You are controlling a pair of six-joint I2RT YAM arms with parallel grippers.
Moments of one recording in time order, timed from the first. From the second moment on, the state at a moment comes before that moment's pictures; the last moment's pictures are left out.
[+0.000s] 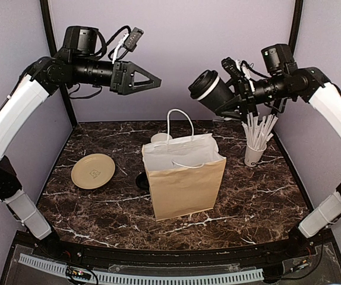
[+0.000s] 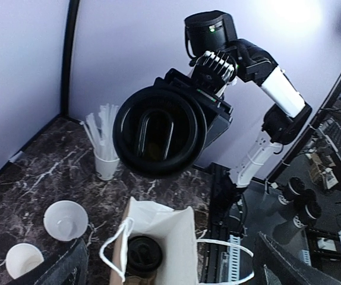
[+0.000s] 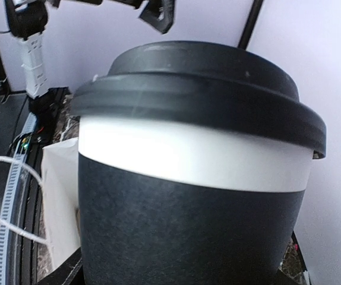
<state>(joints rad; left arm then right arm) -0.66 1.62 2.08 -0.80 0.71 -0.07 0.51 1.49 1.82 -0.92 -0.76 -0.62</state>
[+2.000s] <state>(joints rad) -0.92 1.75 2.13 -0.95 0.57 0.11 0.69 1.49 1.77 -1.16 -0.79 -0.77</state>
